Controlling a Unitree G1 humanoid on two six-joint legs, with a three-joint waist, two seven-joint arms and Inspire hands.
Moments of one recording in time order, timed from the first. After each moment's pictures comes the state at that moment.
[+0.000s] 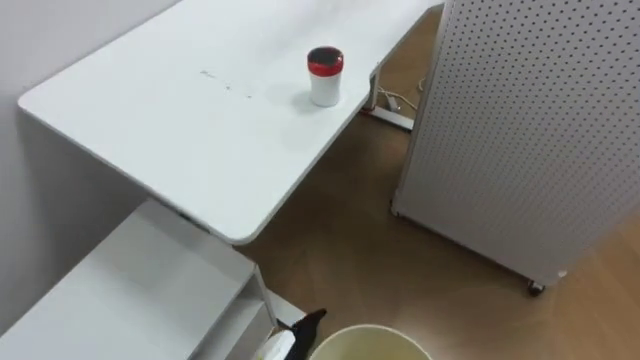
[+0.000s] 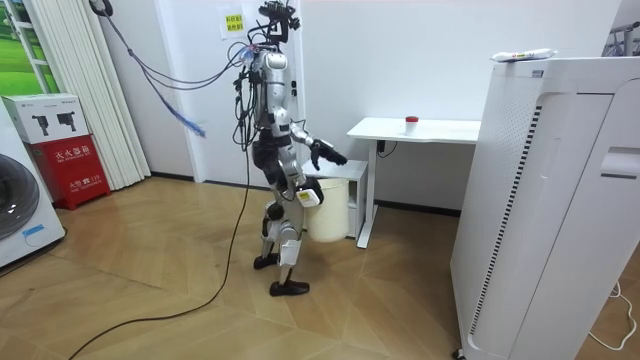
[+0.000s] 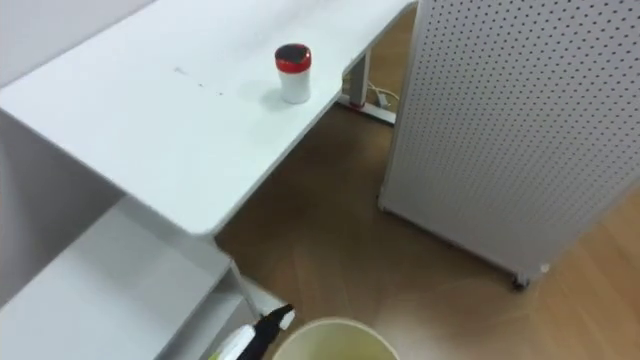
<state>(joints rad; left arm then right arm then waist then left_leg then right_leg) -0.09 0.23 -0.53 0.68 0.36 -0.27 0.26 -0.05 -0.25 0.37 1.27 0.98 -0.17 0.33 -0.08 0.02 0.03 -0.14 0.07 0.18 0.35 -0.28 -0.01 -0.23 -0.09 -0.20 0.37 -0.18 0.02</state>
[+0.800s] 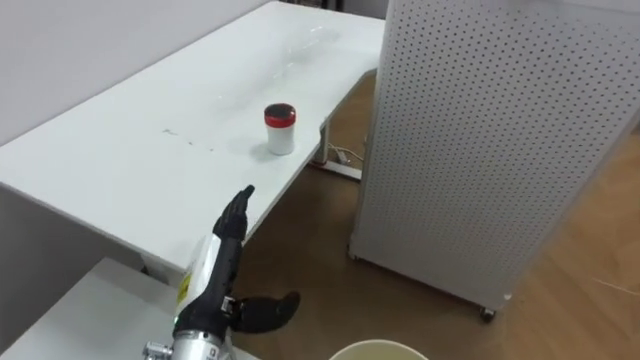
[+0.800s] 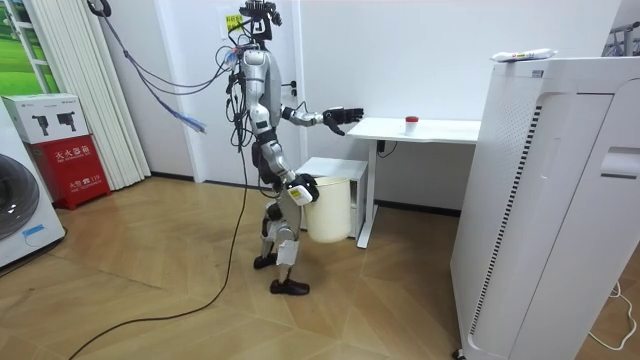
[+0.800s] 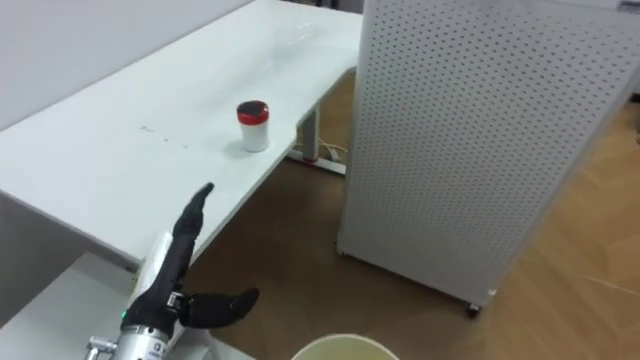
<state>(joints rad) -0.04 0.26 -0.27 0.35 0.33 -0.35 0.41 0.06 -0.26 0.25 1.14 0.81 -0.15 0.29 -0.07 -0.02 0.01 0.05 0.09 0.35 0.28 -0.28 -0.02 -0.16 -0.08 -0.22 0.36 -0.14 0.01</state>
